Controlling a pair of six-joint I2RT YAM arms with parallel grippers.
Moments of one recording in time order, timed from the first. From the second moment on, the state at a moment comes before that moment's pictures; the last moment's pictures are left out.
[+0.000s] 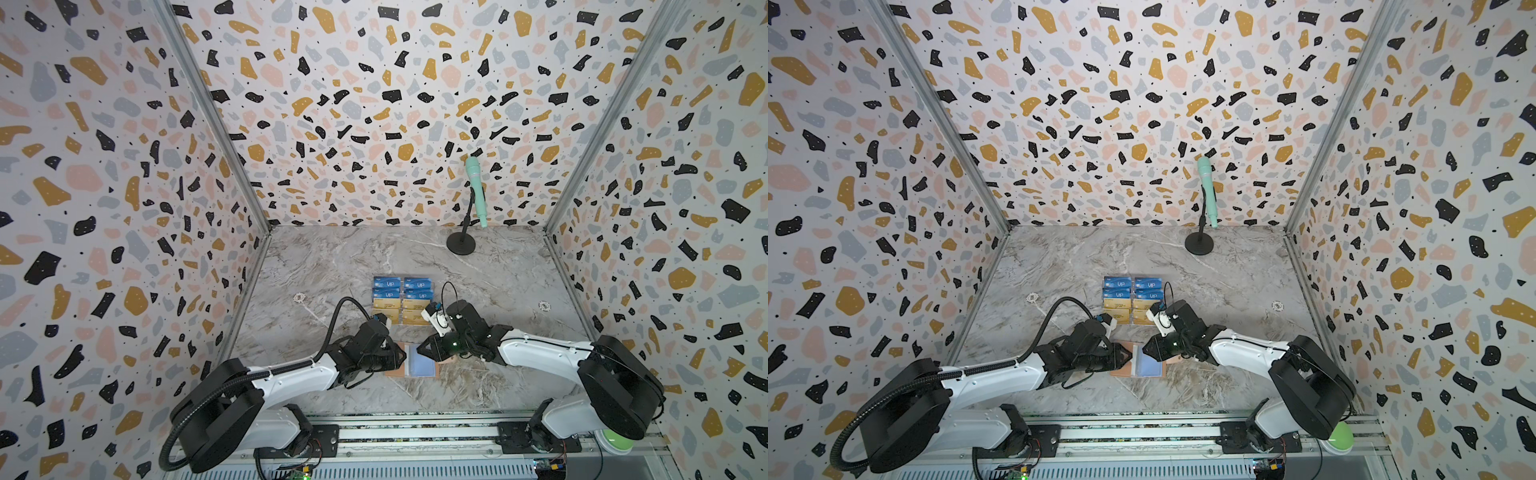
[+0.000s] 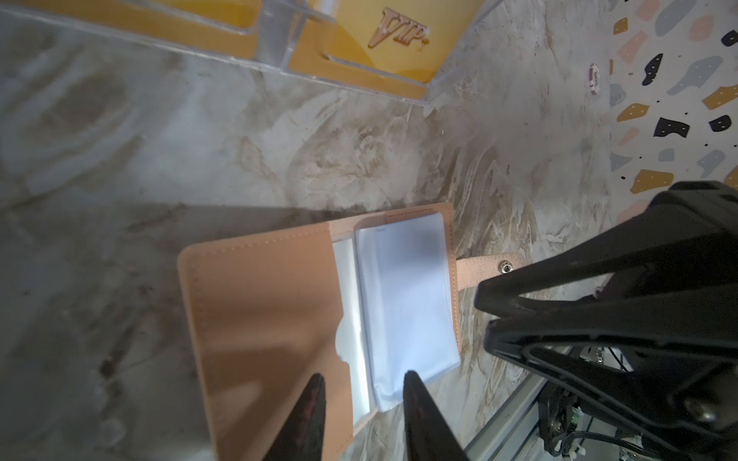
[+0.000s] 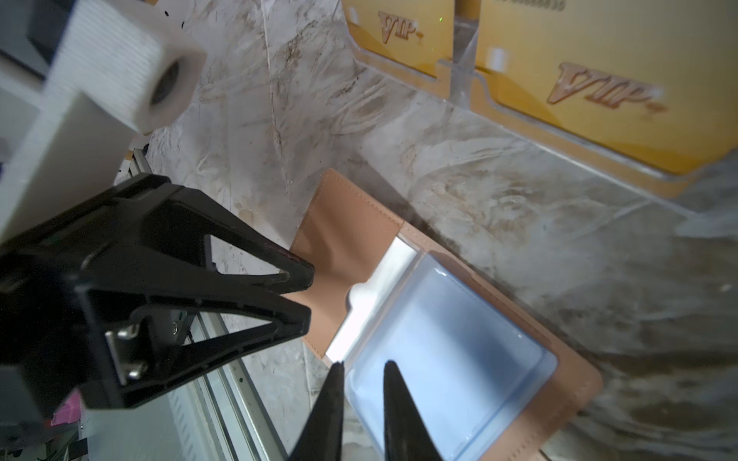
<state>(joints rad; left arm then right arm) -0.83 1.29 0.47 0.02 0.22 -0.87 0.77 1.44 0.65 -0.04 -0.47 0.44</state>
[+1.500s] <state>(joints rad) -0.80 1.57 0.54 0.26 0.42 -0.90 0.74 1.51 0.59 -0.03 -0.43 0.43</state>
